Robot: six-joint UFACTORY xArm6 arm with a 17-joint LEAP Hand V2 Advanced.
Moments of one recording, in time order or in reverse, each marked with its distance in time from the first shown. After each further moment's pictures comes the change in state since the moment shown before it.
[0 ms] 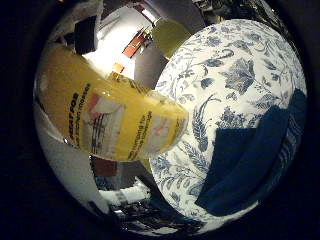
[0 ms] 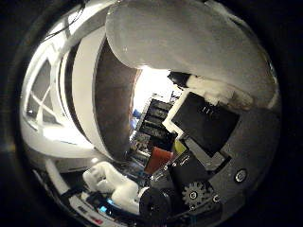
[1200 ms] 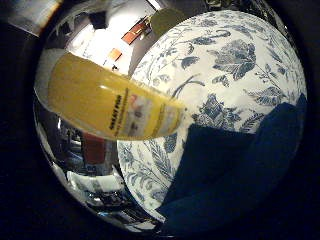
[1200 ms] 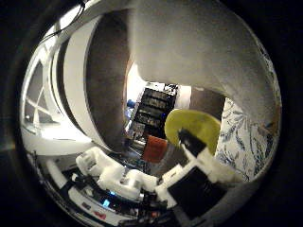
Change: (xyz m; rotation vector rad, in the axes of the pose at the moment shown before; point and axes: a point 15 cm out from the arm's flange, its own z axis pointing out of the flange) arm 0.057 0.028 0.004 -0.154 0.077 -0.065
